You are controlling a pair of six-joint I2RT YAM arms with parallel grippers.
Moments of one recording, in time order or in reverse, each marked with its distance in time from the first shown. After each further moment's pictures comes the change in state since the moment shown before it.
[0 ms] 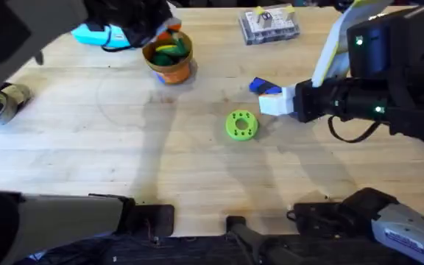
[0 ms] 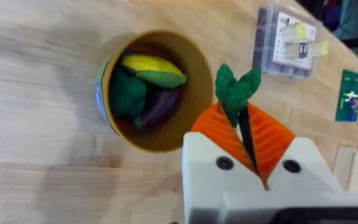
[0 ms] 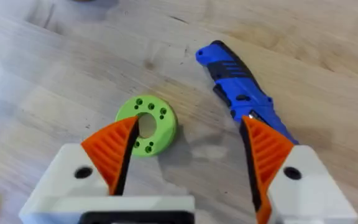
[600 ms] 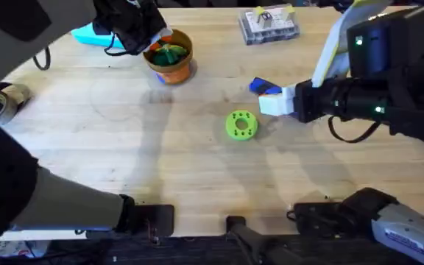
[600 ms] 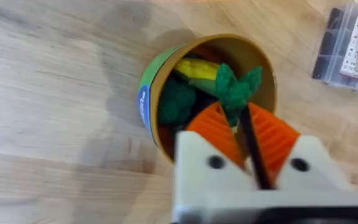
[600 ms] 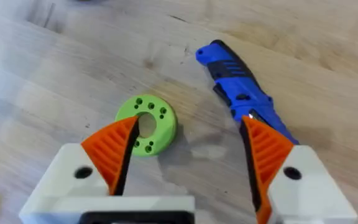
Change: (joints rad) left arm 0.043 0.111 0.016 -0.014 -0.090 0.000; right arm 0.000 0.000 0.000 -0.002 0.000 0.000
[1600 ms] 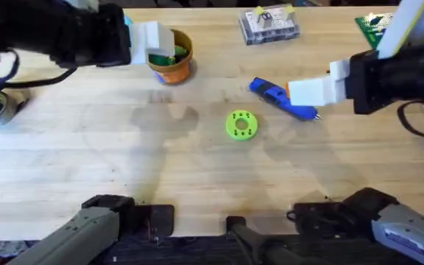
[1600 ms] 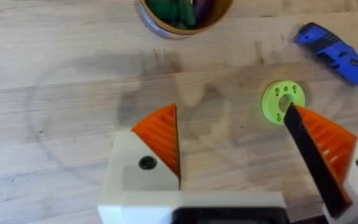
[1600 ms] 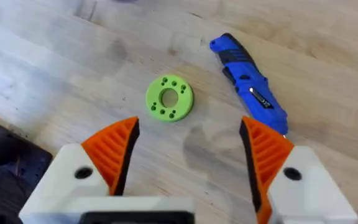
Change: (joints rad) left arm -0.001 -0.506 0.007 -0.507 0.021 0.500; right arm 0.000 -0.008 0.438 -0.500 -0.046 0.000
